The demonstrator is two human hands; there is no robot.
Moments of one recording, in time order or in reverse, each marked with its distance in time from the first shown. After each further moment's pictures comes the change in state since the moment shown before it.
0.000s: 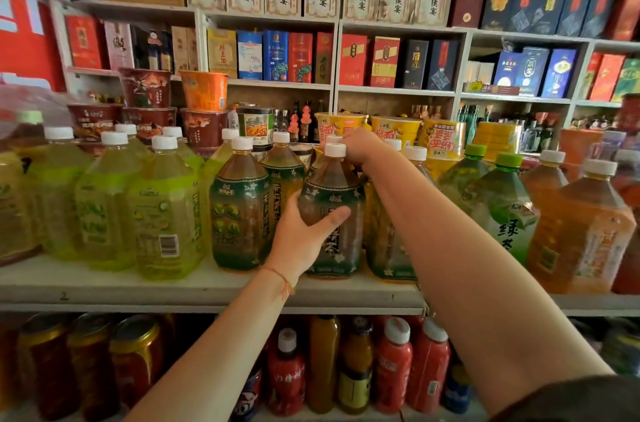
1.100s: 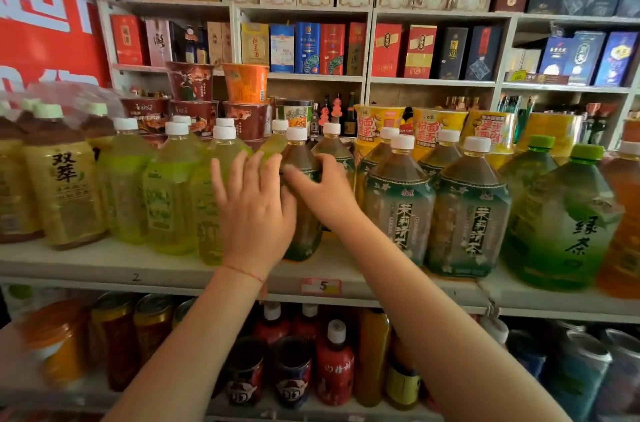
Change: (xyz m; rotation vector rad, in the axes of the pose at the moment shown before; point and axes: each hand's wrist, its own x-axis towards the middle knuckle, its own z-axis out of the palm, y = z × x) left_hand -0.012 -0.005 -0.120 1.160 0.545 0.597; right_hand -0.058 -0.016 0.142 0.346 0.014 -0.322
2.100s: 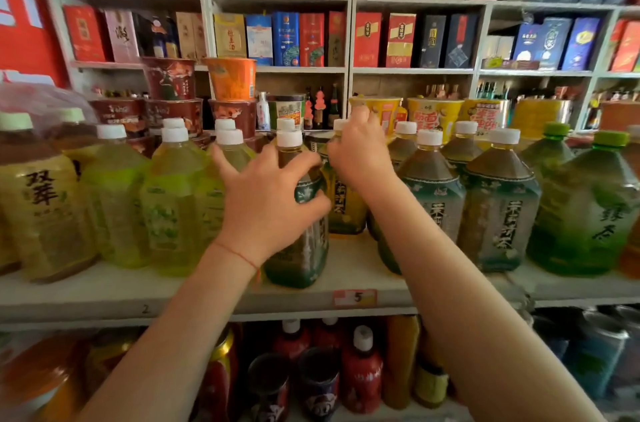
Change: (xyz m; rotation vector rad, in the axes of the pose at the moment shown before) left_hand 0.047 -0.026 -0.021 -0.048 -0.389 0.129; right_hand 0.034 -0.042 -0.018 -0.626 0.242 -0.061
